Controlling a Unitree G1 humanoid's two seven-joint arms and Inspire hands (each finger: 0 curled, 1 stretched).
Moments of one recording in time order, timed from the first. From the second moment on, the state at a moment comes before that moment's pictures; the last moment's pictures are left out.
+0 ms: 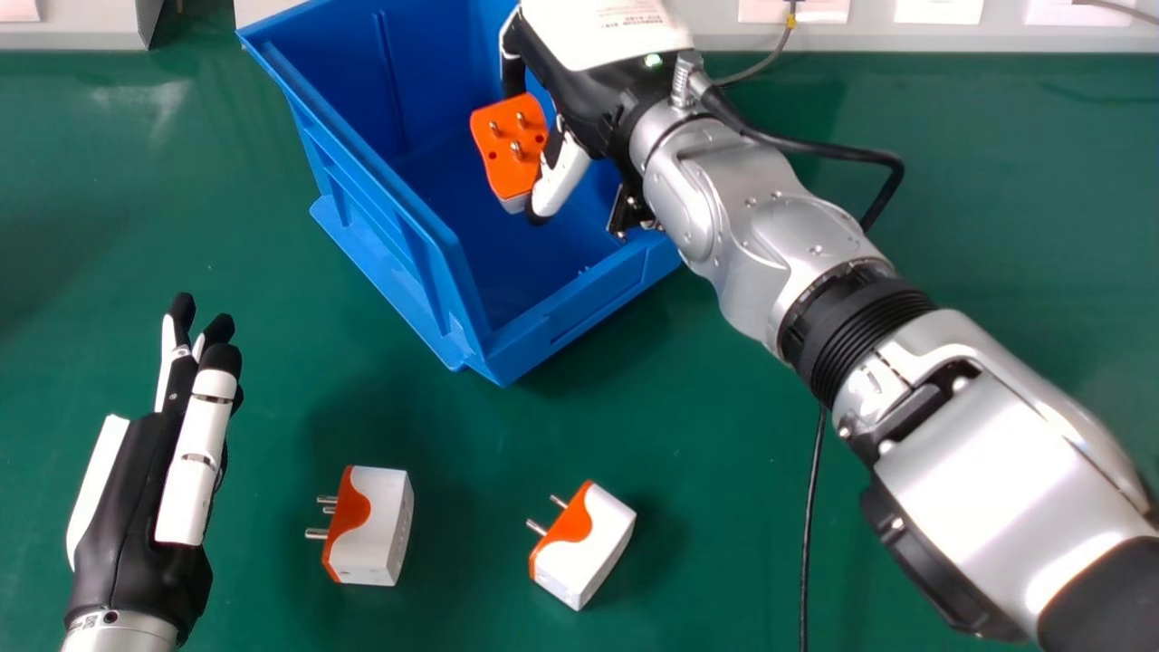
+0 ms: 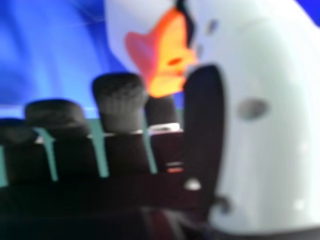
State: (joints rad) left arm 0.33 0.22 0.26 -0.04 -0.16 -0.20 -0.23; right arm -1.21 0.00 0.54 1.22 -0.83 -0.02 -0.19
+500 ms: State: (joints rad) left arm 0.34 0.21 0.25 -0.07 -0.15 -0.20 -0.21; right arm -1.20 0.00 0.60 1.24 -0.82 -0.03 -0.22
